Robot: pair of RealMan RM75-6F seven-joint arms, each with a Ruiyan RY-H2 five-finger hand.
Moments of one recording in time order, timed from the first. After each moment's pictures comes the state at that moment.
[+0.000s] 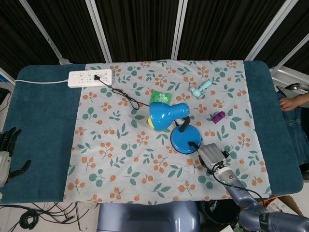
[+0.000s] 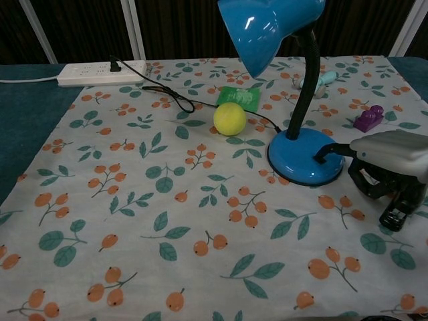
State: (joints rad) left arm -0.09 -1.11 -0.07 -1.65 1.44 1.47 0.02; right arm 0.59 -1.45 0.03 -1.53 -1.15 0.90 -0.42
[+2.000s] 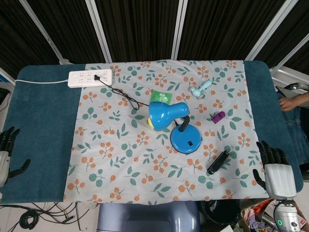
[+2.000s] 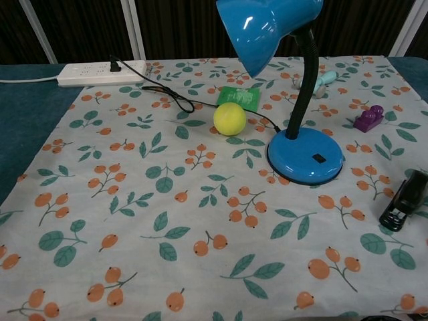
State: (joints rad) left arm -0.08 -1.12 -0.07 -1.65 1.43 1.49 0.04; right arm 0.11 -1.22 -0.03 -1.71 -1.45 1.63 -0.36
